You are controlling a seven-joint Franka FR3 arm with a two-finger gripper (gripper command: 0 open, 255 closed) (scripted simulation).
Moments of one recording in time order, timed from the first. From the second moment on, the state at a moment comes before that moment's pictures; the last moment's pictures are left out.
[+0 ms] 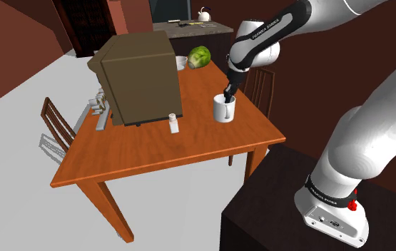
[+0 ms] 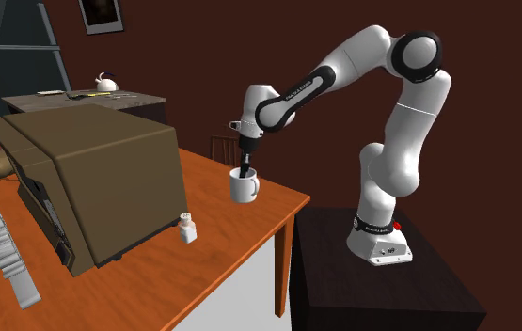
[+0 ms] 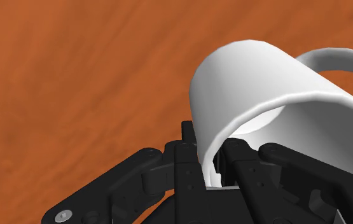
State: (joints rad) arm 0.00 -0.24 -0.27 -2.48 0.07 2.43 -0.45
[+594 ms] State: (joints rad) arm -0.01 -0.31 -0.26 -2.42 0.05 2.30 -0.42
